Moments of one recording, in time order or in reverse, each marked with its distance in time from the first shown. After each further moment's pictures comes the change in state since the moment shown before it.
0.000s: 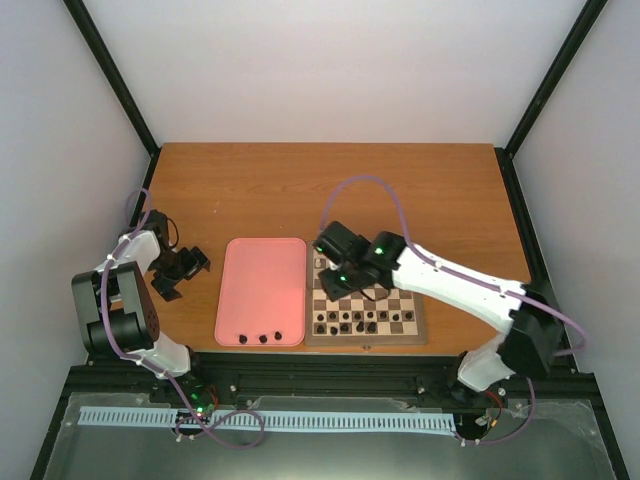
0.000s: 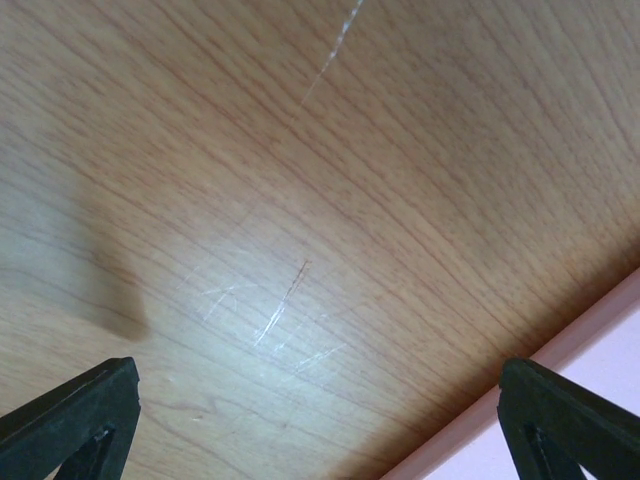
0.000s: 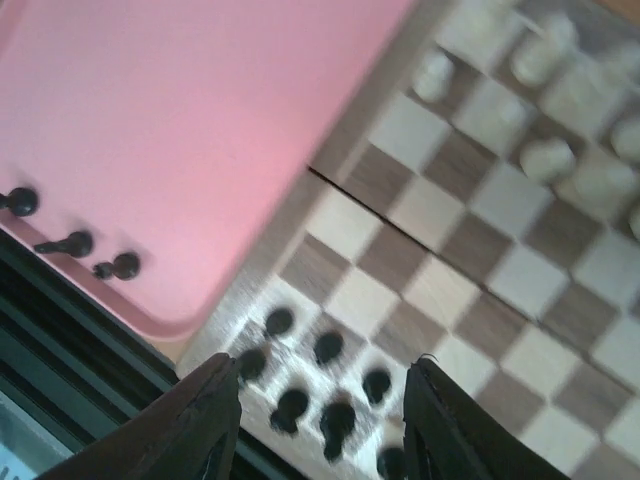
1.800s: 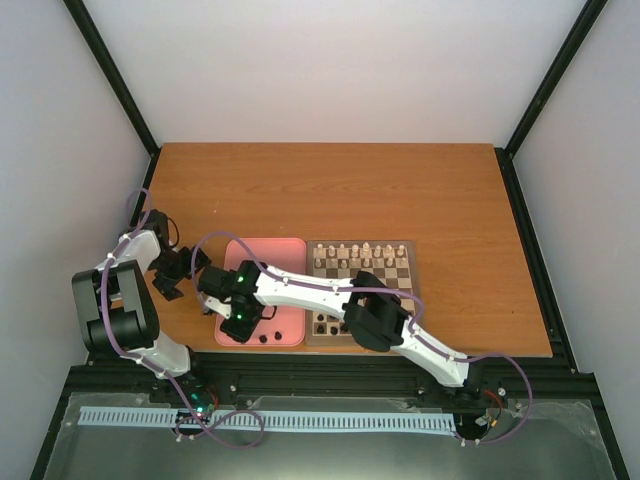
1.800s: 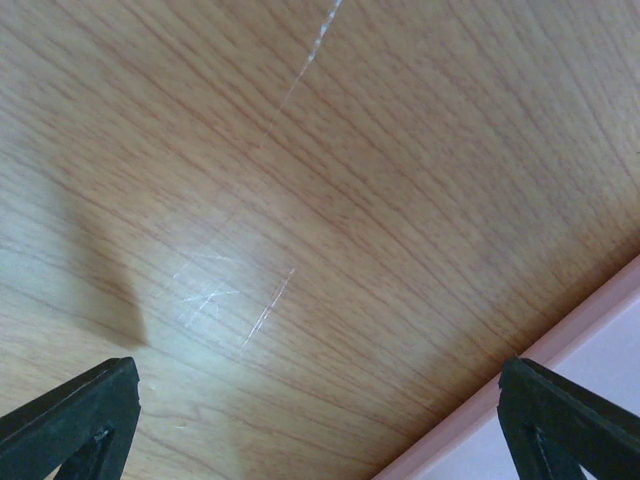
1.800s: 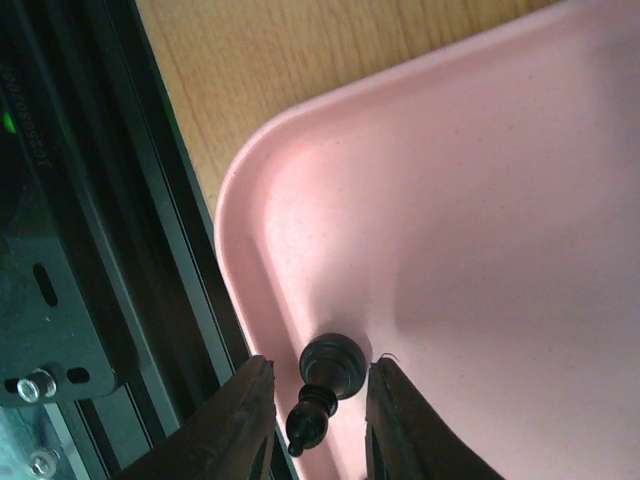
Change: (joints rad) left arm 0.000 0.010 0.002 0.010 0.021 0.000; right arm 0.276 0.990 0.949 -0.150 -0.306 -0.393
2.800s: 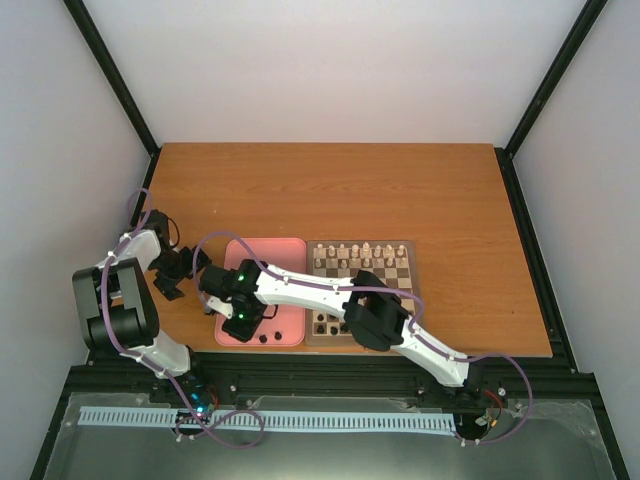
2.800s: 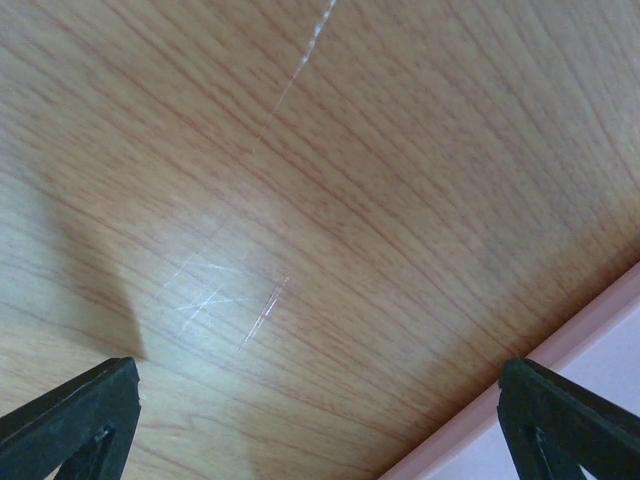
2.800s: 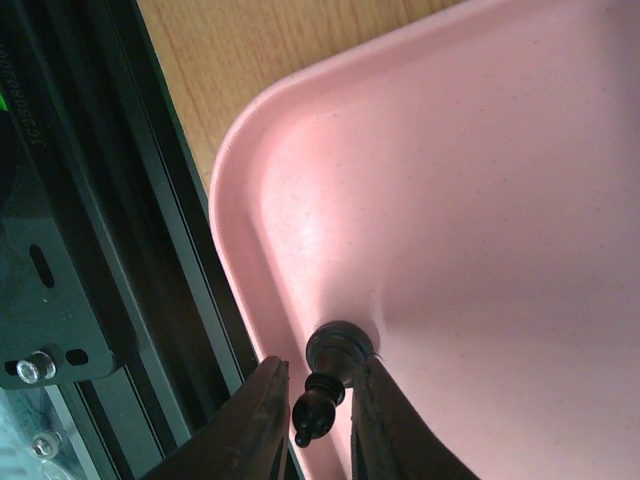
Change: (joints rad) left arm 0.000 0.014 0.000 0.011 0.010 0.000; right arm -0.005 0.000 0.005 -0.029 -0.011 -0.006
